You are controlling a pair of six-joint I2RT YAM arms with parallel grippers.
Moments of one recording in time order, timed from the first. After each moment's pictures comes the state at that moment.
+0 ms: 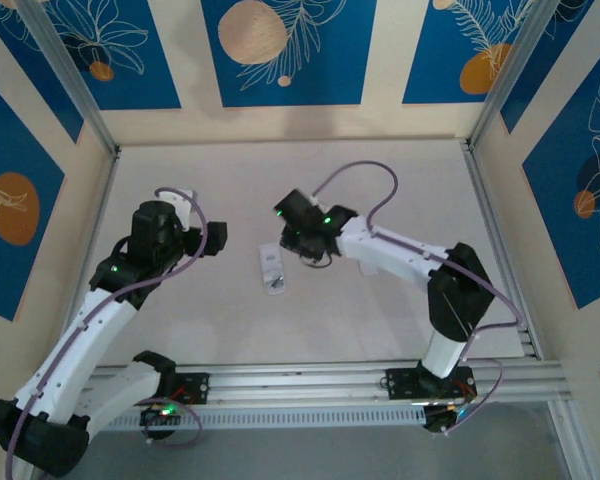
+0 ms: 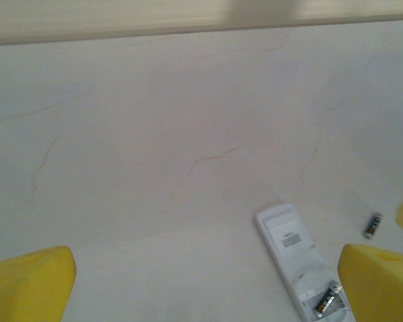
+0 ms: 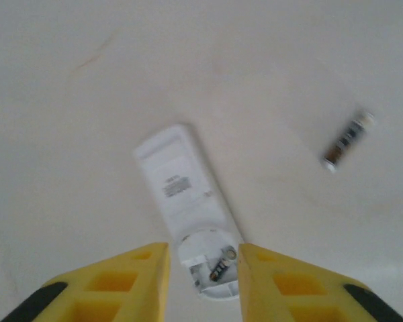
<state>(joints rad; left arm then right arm) -0.39 0.91 0.94 -0.60 -0.08 -0.17 0.82 1.72 1.39 -0.69 0.12 1.02</state>
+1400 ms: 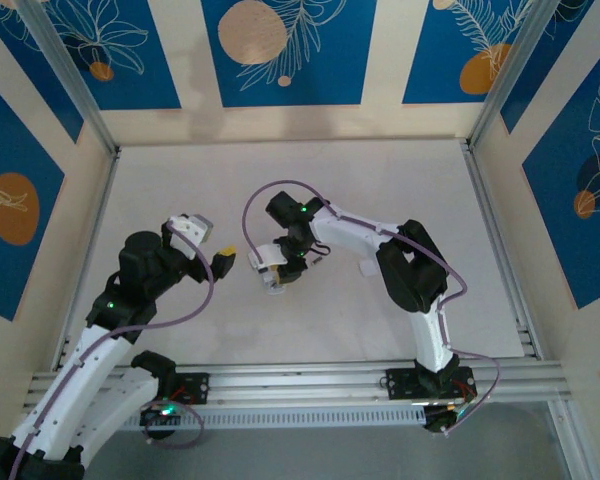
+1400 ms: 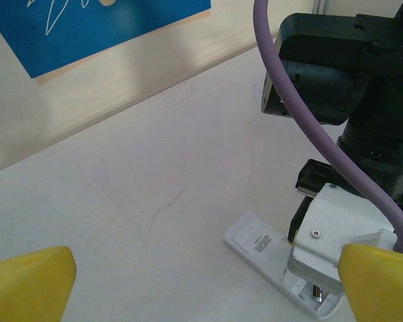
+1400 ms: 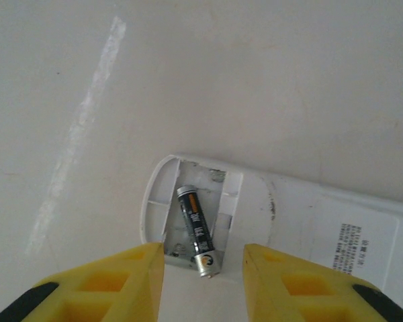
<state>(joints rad) -0.38 0.68 0.70 -0.36 0.16 0.19 0.79 2.03 1.56 -0.89 -0.39 -1.15</state>
